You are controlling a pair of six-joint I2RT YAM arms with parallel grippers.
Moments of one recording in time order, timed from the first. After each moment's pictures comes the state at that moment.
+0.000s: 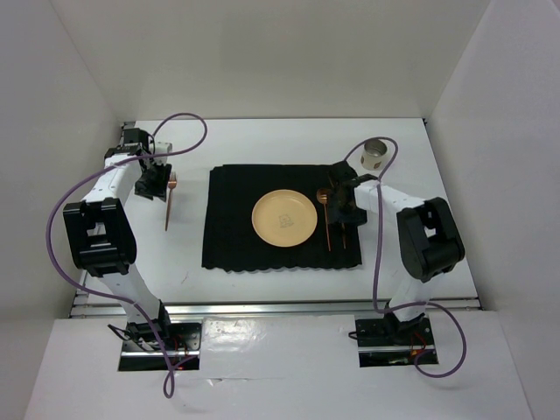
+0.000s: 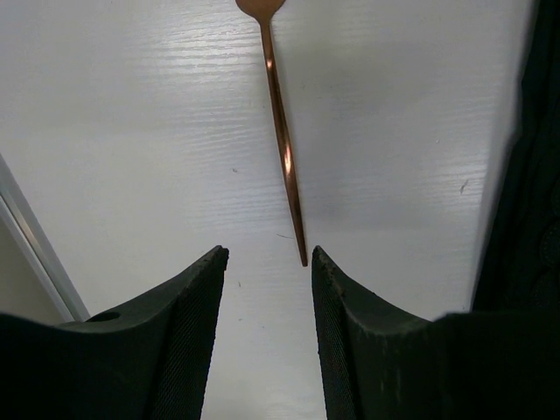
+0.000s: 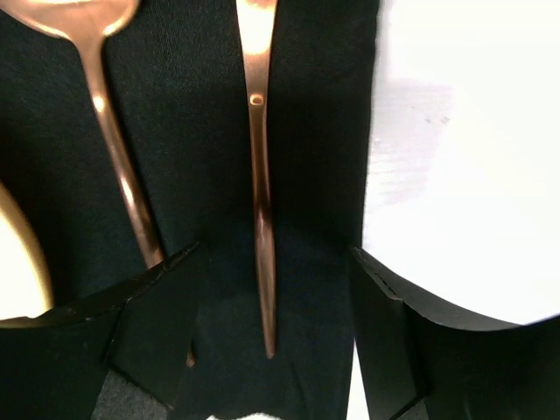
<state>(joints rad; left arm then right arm) 0.17 1.80 1.43 -0.80 0.04 0.24 0.37 1.74 1.09 -0.59 0.24 0.36</state>
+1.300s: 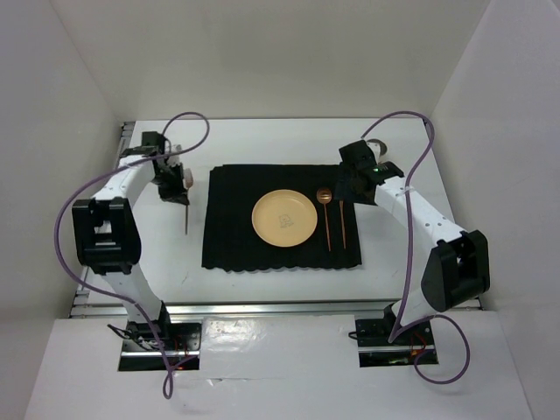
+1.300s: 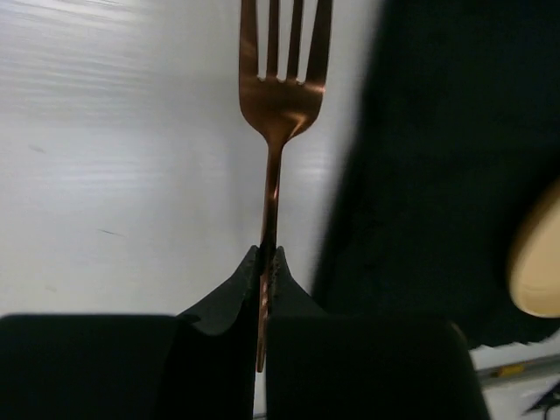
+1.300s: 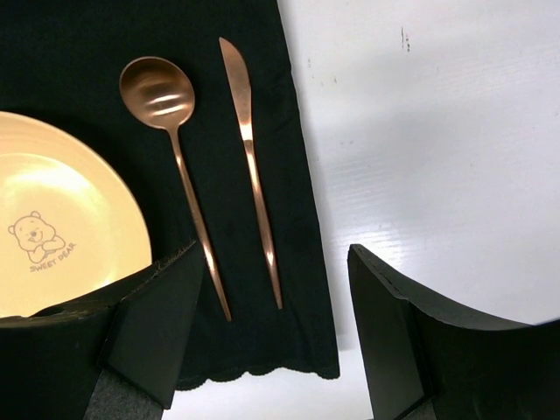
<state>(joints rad) 0.15 1.88 1.43 -0.82 0.23 -0.10 0.36 1.50 1.24 -0.75 0.36 0.47</state>
